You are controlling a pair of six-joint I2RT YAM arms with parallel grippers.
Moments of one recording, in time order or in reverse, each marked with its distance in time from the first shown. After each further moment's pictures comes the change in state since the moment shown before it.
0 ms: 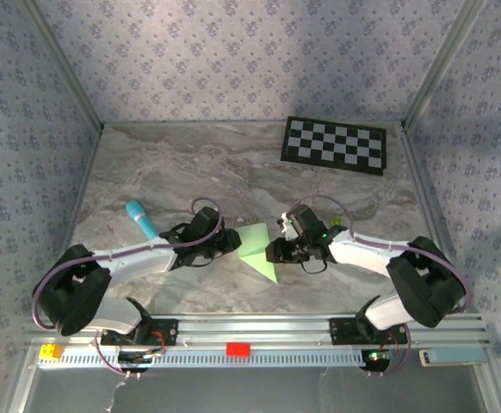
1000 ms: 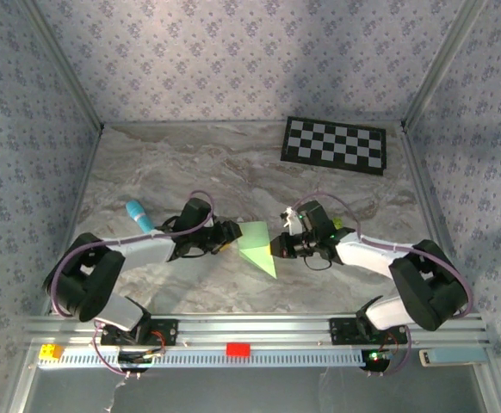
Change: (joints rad) left arm 0.157 0.108 -0.013 0.163 0.302 -0.025; right arm -0.087 -0.040 -0.069 0.183 -0.171 -0.005
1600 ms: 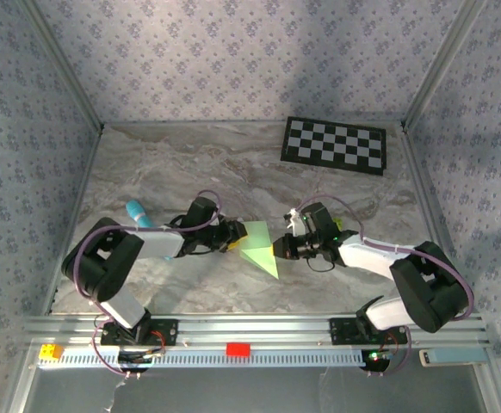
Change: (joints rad) left arm 0.000 0.148 0.028 0.154 0.081 -0.064; right arm -0.026 -0.011 -0.037 0.027 -0.023 0.006
